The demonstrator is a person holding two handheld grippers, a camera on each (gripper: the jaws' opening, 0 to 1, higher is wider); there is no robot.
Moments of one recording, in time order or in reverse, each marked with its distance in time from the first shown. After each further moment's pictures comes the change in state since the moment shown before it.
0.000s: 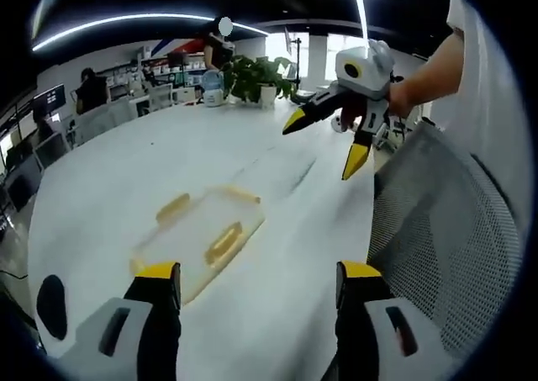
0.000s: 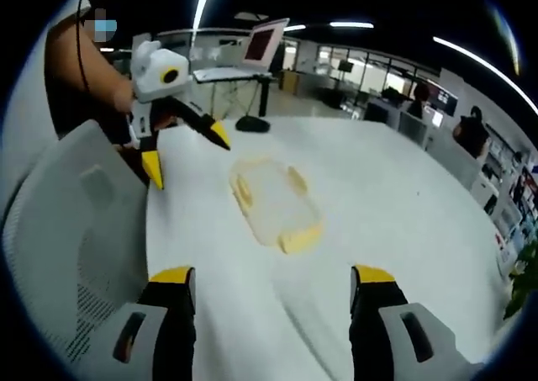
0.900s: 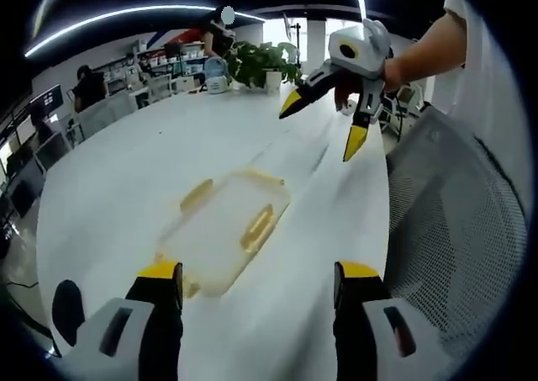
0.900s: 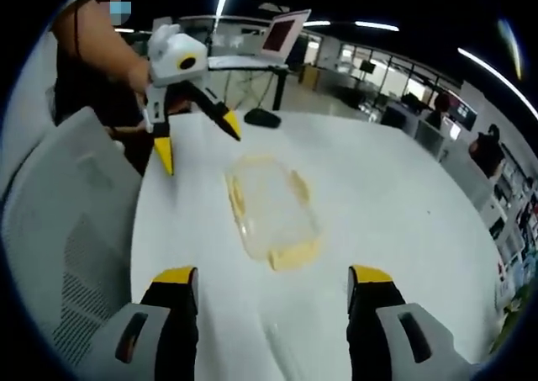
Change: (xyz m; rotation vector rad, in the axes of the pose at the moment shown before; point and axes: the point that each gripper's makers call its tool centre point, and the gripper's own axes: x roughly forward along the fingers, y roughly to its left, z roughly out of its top) left arm -0.003 0.034 -0.015 0.041 0.079 0.010; right arm 0.027 -0.012 0.012 -0.095 0.046 0.060
